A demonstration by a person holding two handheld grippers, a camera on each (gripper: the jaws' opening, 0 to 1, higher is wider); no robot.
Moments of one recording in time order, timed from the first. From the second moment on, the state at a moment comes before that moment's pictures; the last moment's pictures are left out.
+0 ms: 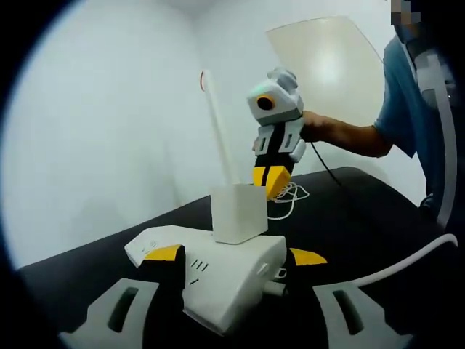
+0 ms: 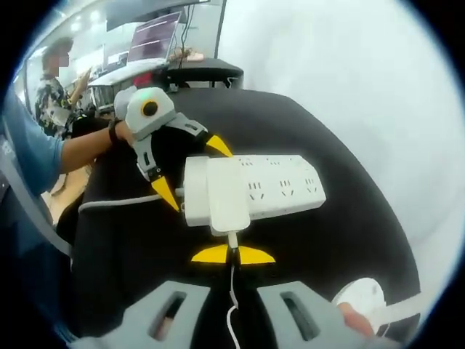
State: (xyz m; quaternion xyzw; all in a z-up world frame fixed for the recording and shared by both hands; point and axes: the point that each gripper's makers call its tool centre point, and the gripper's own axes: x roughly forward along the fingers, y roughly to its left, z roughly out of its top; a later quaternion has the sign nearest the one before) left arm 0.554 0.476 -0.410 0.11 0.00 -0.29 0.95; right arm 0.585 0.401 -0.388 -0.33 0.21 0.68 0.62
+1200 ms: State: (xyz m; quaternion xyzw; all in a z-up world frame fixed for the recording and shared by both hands) left arm 0.553 0.476 -0.409 0.11 -0.01 -0.29 0.95; right arm 0.588 0.399 -0.394 -0.31 0.20 0.68 0.63
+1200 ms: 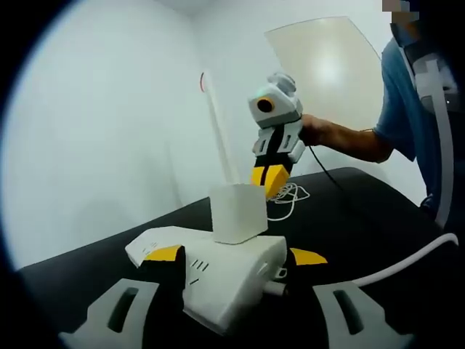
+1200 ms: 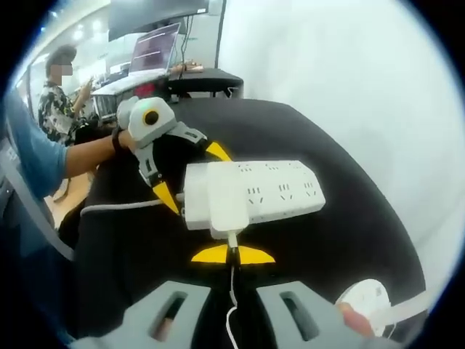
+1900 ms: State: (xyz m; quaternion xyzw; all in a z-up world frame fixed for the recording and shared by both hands) left arm 0.552 0.475 -0.408 0.11 0.00 -0.29 0.95; right arm 0.583 0.401 -0.388 -0.29 0.21 0.68 0.64
